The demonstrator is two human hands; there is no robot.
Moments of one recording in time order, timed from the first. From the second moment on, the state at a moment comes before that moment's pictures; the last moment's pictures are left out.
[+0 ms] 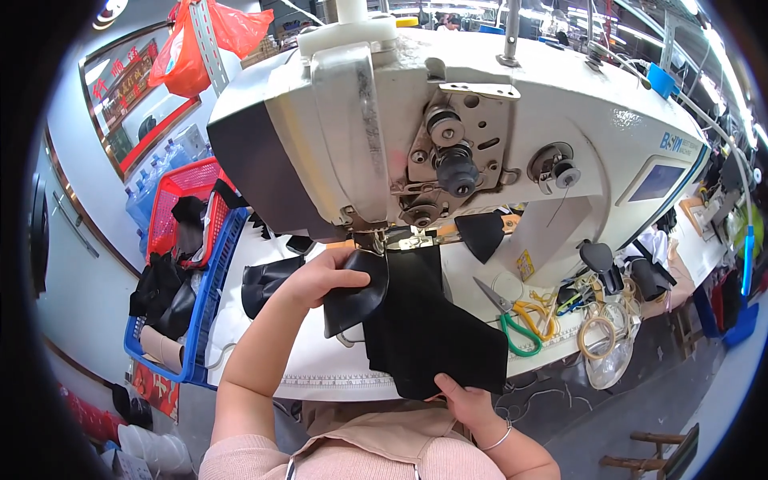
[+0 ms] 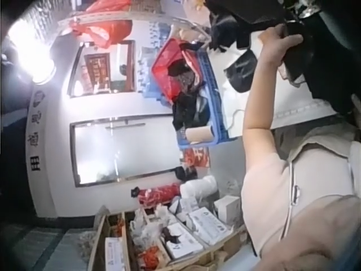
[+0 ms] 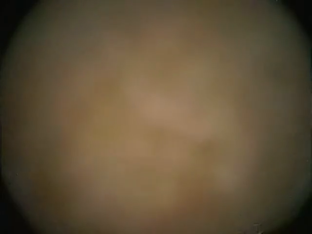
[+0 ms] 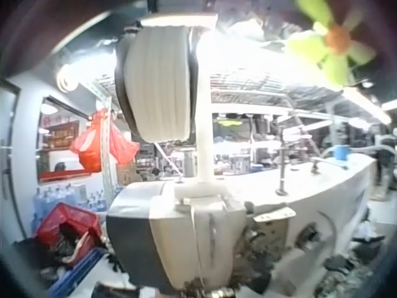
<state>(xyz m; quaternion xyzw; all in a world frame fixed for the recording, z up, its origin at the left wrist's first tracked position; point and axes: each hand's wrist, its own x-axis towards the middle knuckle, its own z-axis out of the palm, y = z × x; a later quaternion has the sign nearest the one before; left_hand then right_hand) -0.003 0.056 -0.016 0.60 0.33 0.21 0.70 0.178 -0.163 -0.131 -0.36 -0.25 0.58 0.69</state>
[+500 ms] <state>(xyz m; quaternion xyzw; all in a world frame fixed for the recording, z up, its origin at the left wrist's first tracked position) -0.009 0.055 -0.022 0.46 0.31 0.23 0.80 0.223 -0.114 -0.150 -0.20 -0.11 0.80 0.55</state>
